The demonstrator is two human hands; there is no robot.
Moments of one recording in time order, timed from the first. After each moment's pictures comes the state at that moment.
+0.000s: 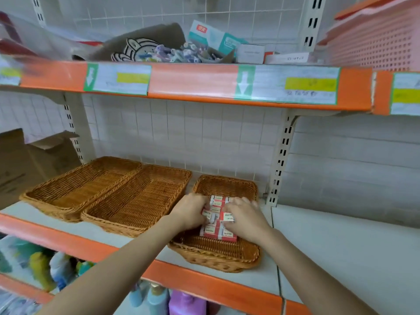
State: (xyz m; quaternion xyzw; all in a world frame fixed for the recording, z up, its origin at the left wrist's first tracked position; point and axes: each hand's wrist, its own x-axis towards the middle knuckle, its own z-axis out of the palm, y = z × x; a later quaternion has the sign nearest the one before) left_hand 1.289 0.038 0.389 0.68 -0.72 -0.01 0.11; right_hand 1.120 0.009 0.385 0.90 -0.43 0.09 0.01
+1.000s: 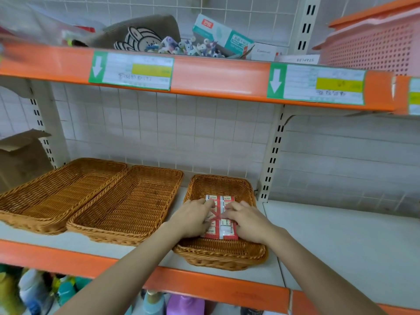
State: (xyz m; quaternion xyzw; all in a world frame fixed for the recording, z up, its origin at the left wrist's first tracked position) left_hand 1.300 0.033 0.374 0.58 -0.81 0.03 0.08; right_hand 1.120 0.013 0.380 0.90 -0.43 0.01 -0.01
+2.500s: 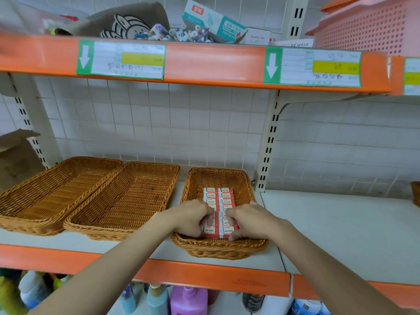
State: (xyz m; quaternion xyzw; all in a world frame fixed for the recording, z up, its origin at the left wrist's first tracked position) left_hand 1.311 0.046 0.386 0.49 -0.87 -0.08 0.00; right_hand 1.118 0.030 0.384 0.90 -0.43 -0.07 0.01
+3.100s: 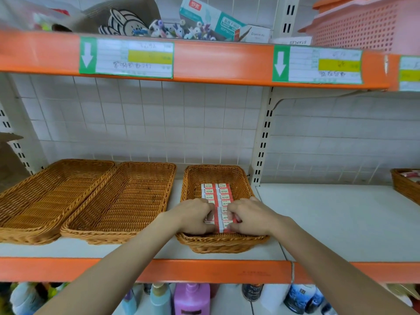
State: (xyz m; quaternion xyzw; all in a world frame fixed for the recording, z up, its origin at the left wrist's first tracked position) left_hand 1.309 0.048 0.385 0.50 -0.86 -0.04 -0.03; right_hand 1.122 0.044 0.389 0.88 -0.47 -0.03 -0.02
